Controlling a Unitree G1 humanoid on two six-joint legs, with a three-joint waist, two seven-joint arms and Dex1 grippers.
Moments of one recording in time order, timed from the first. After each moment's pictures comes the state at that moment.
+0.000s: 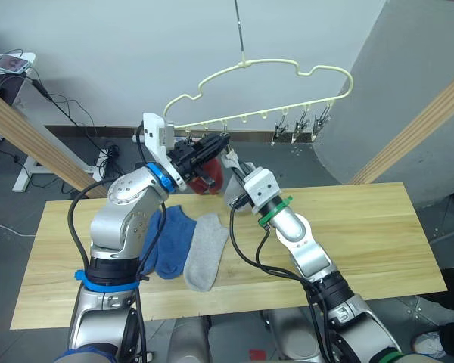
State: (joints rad) left arm -0.54 0.38 0.08 -0.14 -0.49 0.43 -0.66; right arm -0.49 -0.02 0.33 0.22 -0.18 -0.25 0.15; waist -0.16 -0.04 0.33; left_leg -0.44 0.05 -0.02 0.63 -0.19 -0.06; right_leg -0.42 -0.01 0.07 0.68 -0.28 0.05
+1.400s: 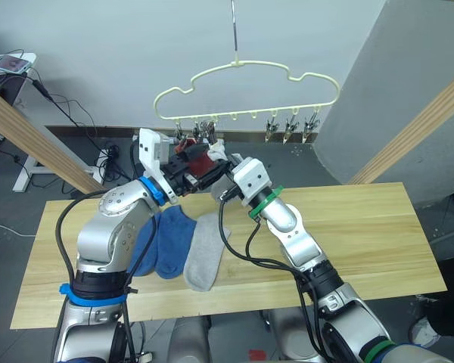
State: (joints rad) left arm -0.45 0.44 0.09 -0.19 -0.51 0.50 -0.67; right arm -0.56 0.04 0.32 0.29 -0.16 -0.24 0.23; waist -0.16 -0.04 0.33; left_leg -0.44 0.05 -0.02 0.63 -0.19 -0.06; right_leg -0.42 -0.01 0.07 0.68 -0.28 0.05
